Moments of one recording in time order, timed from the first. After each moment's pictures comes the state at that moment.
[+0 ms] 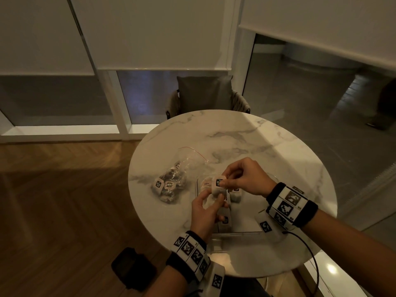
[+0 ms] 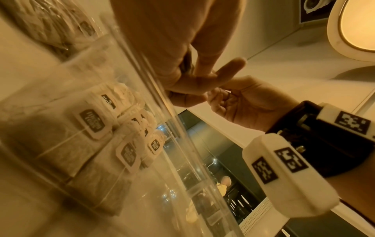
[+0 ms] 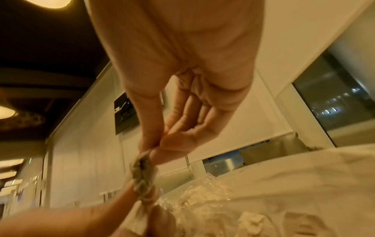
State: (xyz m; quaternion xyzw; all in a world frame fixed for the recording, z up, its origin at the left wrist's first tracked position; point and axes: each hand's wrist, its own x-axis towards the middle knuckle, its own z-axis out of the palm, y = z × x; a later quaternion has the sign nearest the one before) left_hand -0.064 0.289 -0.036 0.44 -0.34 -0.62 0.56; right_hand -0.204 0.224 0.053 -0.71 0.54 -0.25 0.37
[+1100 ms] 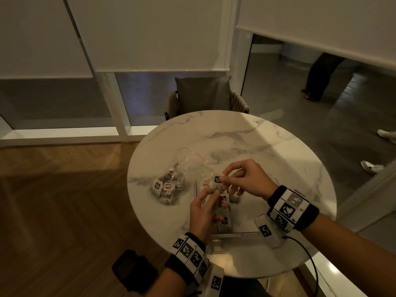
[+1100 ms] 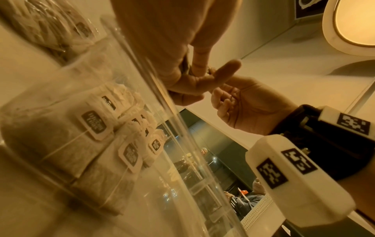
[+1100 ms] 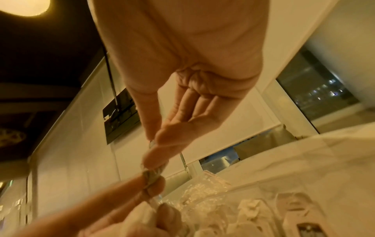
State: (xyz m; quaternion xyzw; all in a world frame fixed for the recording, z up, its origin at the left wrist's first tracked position) left_hand -0.064 0.291 -0.026 0.42 -0.31 -0.64 0.56; right_hand -0.206 0.234 0.055 -0.66 0.53 -0.29 0.45
